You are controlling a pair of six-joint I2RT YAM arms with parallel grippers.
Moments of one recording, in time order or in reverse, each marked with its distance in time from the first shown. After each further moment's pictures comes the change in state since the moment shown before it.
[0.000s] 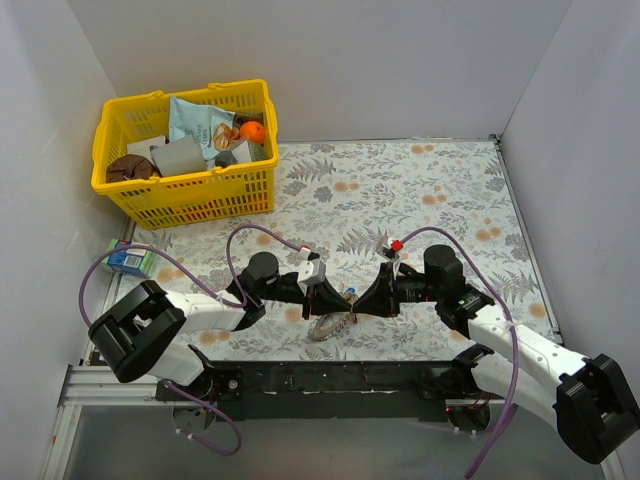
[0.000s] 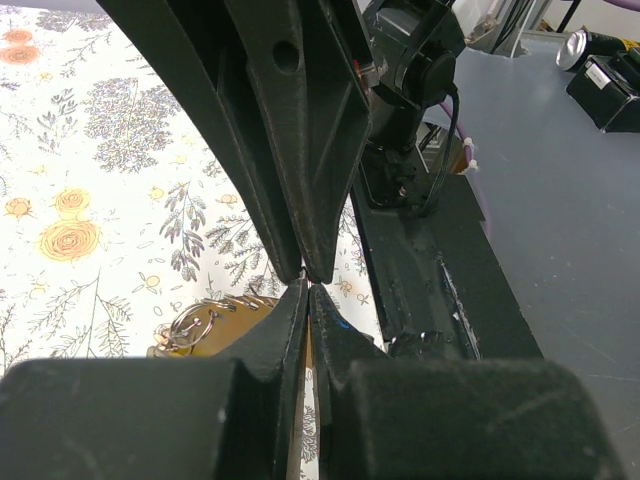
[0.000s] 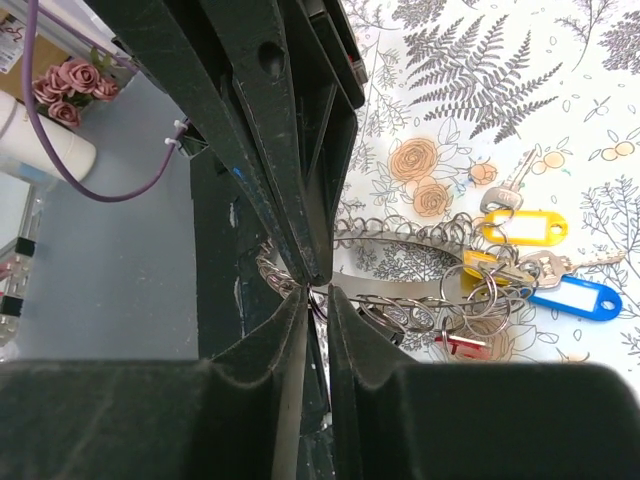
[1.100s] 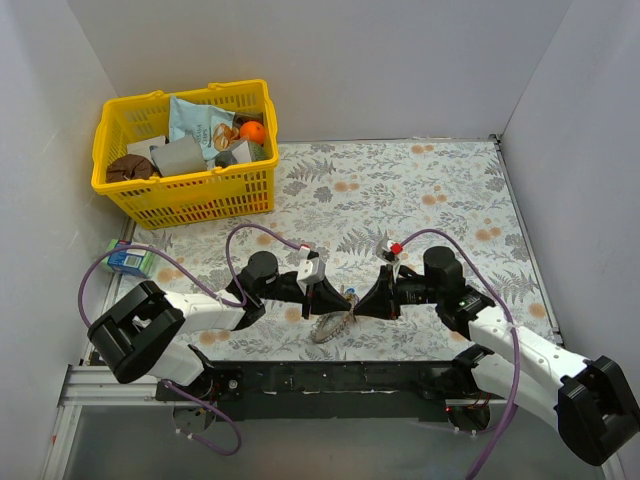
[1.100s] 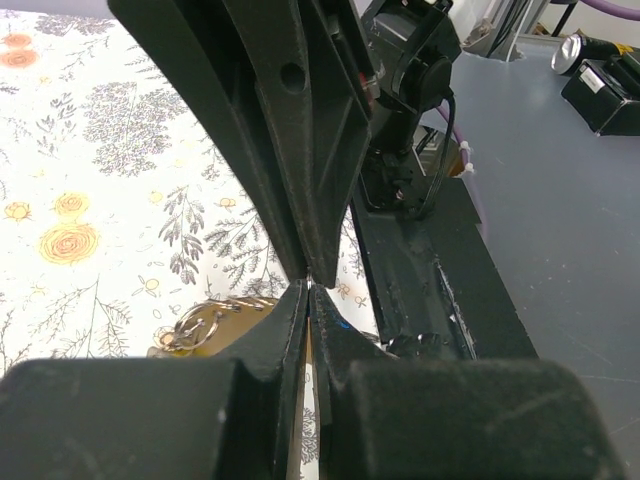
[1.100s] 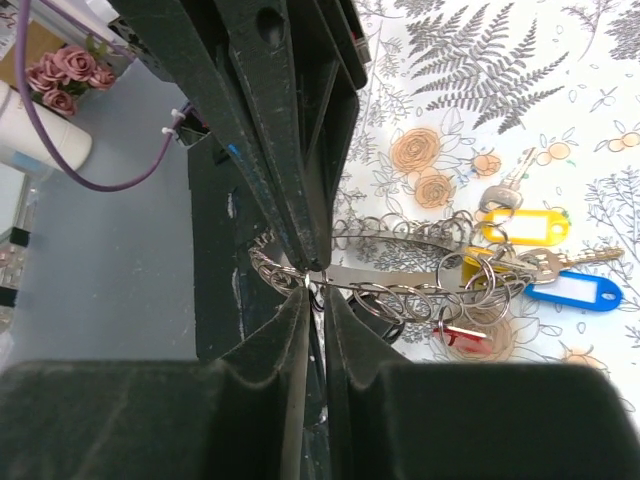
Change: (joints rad) left arm 0.001 -0.006 0.004 0.001 0.011 -0.011; right arm 0.000 -0.010 -0.008 -0.021 0.006 -0.023
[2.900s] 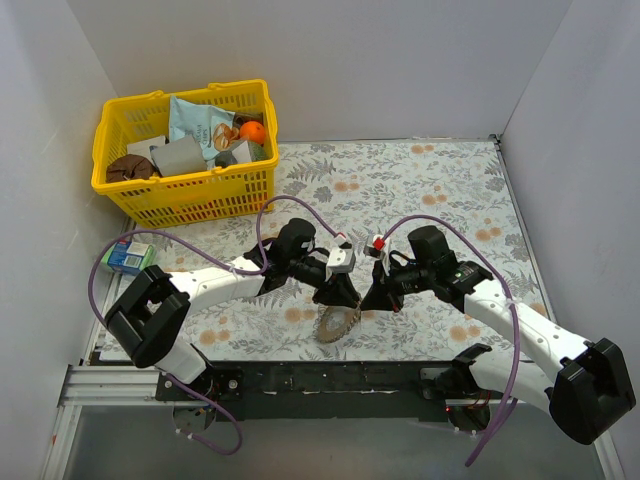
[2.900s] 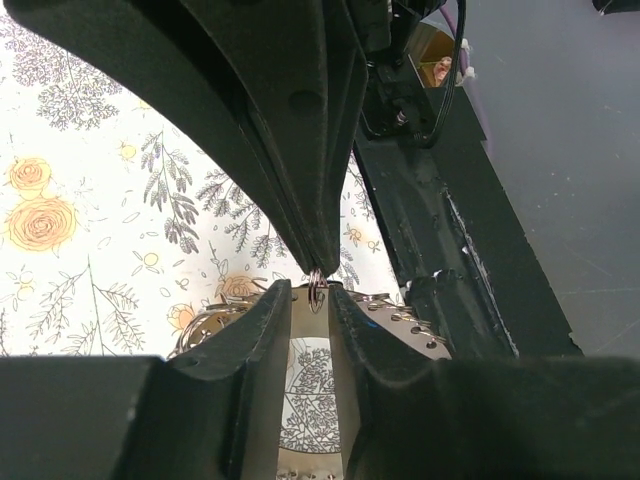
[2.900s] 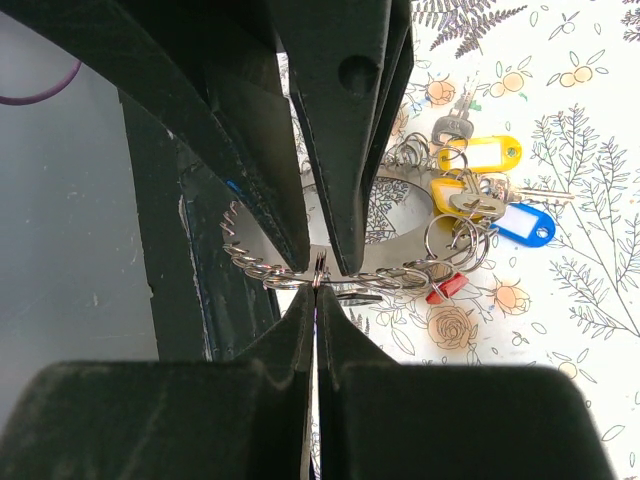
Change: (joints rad) left arm 0.005 0.113 0.406 -0.813 0.102 0.430; right arm 0.001 0.135 0.286 -0.559 0.069 -0.397
